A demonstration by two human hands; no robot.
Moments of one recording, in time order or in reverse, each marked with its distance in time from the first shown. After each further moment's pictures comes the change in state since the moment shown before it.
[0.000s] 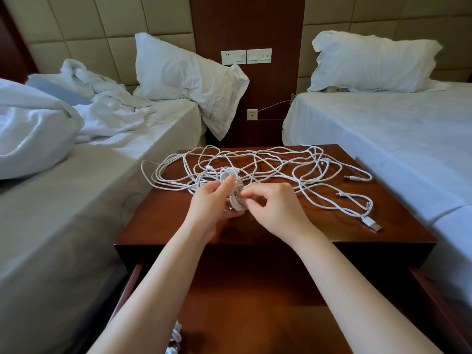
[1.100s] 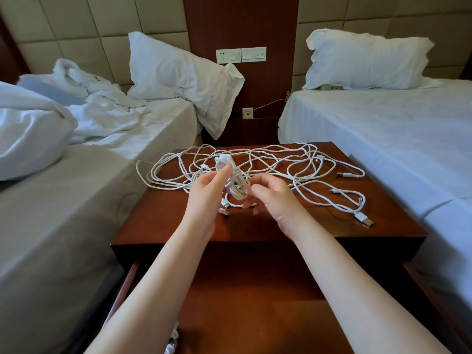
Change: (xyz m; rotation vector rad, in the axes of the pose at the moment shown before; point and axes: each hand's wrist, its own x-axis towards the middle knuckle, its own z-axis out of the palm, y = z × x) left_hand -0.003 0.005 0.007 0.005 0.036 0.148; right_hand 0.009 -0.008 -0.009 0.657 -0.118 0.666
